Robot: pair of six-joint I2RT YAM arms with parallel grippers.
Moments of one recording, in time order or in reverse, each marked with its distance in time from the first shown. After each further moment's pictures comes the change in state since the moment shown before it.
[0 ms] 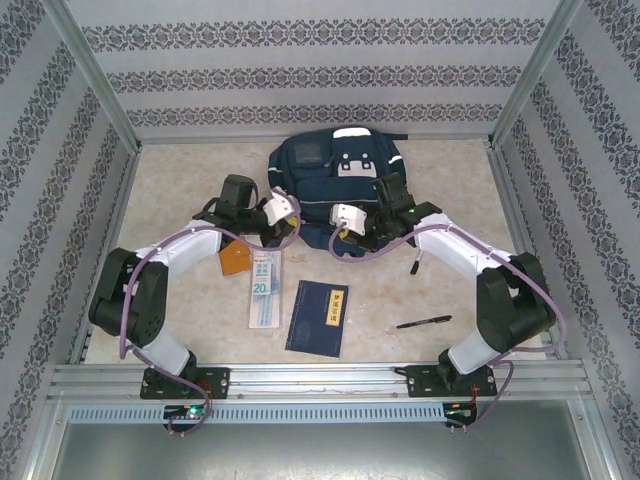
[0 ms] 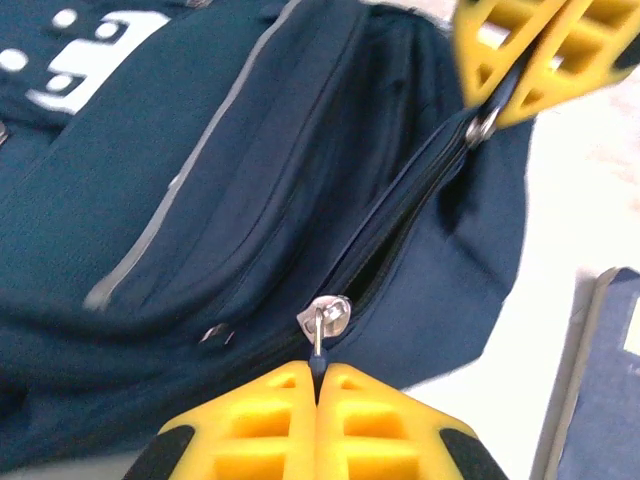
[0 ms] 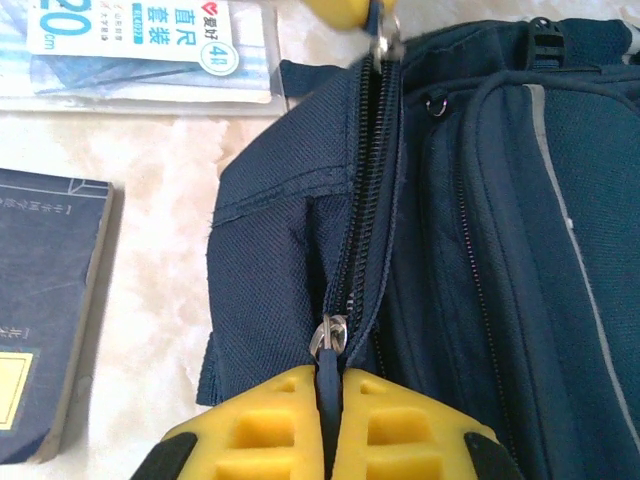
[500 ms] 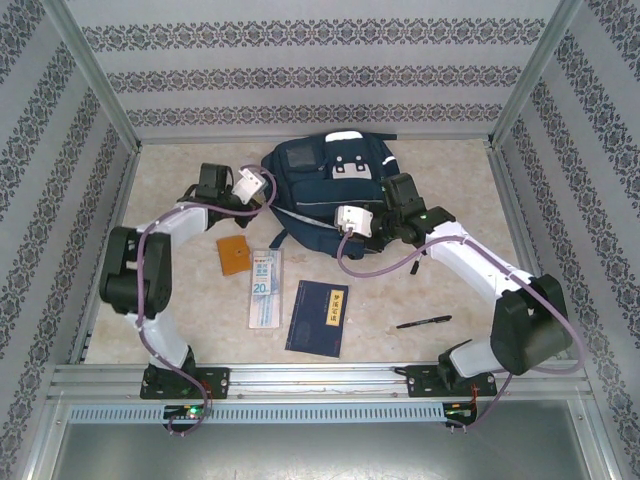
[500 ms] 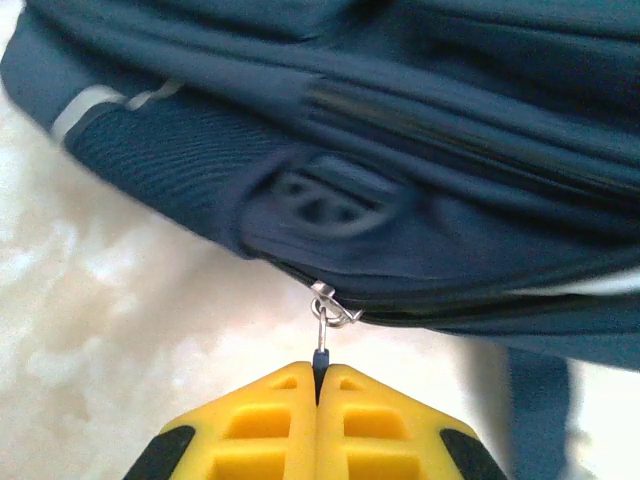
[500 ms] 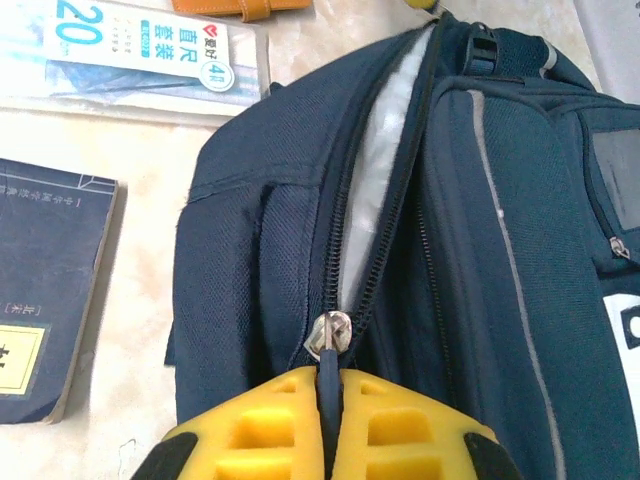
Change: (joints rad) left arm 0.192 0.215 0.163 -0.037 -0.253 -0.150; right arm 0.014 -0.133 -0.034 -0.029 0.036 -0.051
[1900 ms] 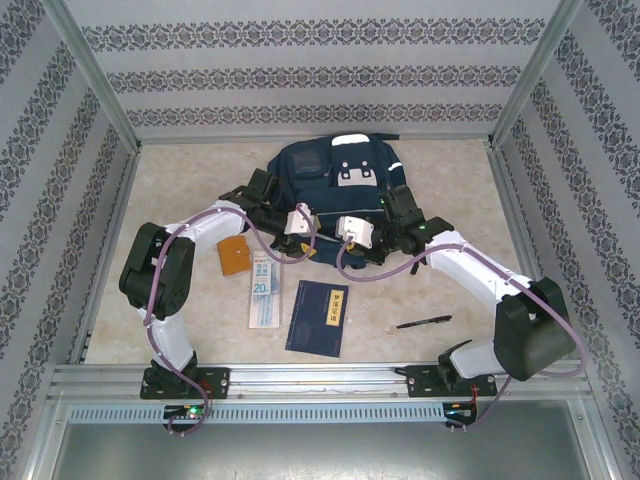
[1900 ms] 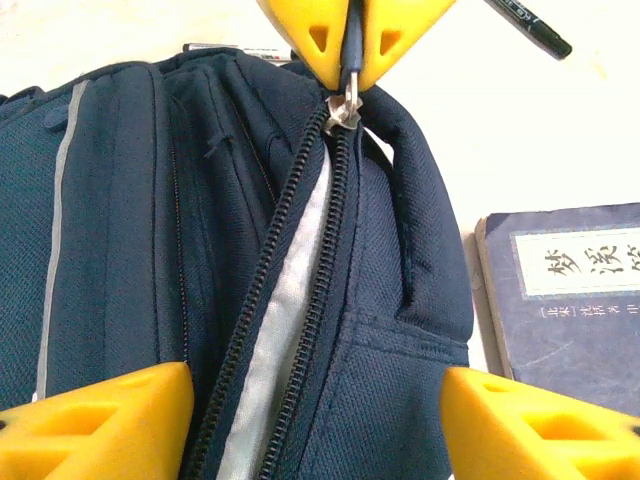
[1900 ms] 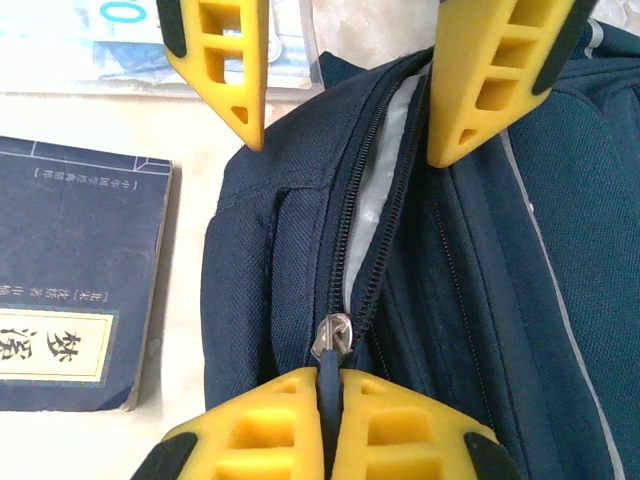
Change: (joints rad) left arm -0.286 0.018 0.094 -0.280 0.477 0.707; right arm 0.019 -0.026 -0.090 0.016 -0.008 0.089
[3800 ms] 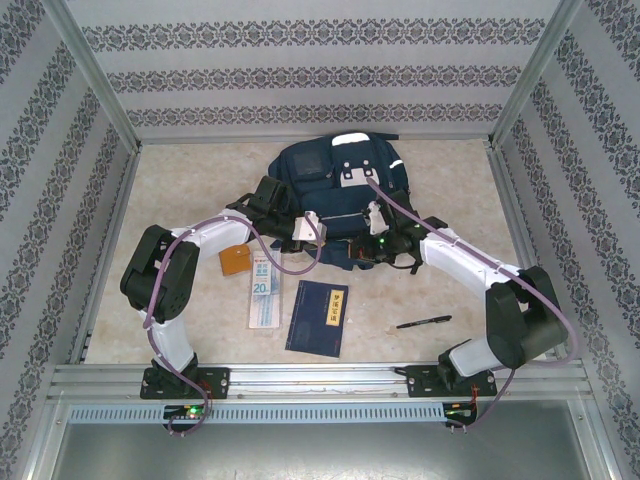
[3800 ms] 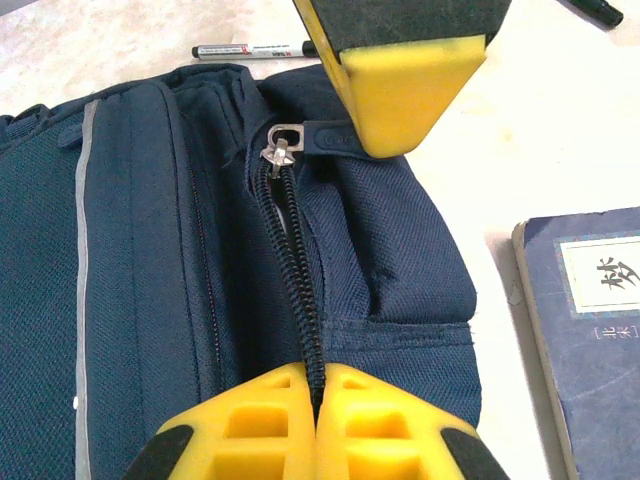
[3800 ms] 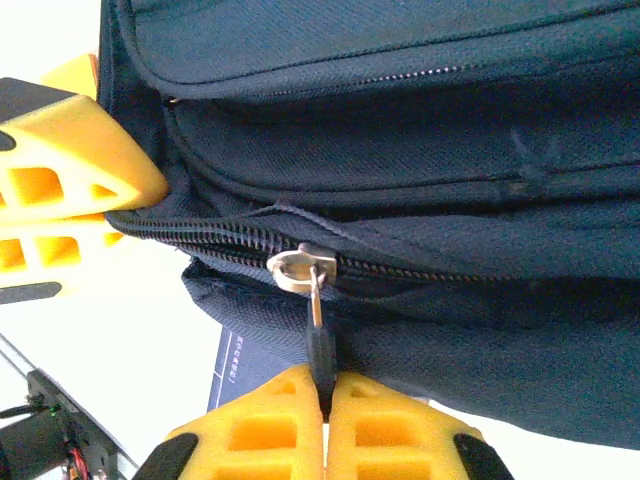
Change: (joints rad) left arm -0.052 -0.014 -0.074 0.177 -0.067 -0.055; right arm -0.020 0.068 -0.012 -0.055 -0.003 1.441
